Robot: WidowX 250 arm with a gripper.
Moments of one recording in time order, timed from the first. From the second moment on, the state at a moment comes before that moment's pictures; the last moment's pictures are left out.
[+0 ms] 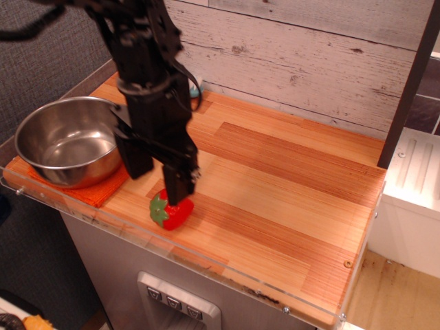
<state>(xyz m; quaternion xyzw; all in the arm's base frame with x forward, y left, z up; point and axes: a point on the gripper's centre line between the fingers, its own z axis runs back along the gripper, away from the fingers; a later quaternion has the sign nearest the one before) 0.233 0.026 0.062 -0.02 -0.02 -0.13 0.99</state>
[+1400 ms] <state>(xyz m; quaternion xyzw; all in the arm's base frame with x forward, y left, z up) 0.228 0.021 0.023 0.01 0.02 -0.14 0.99</state>
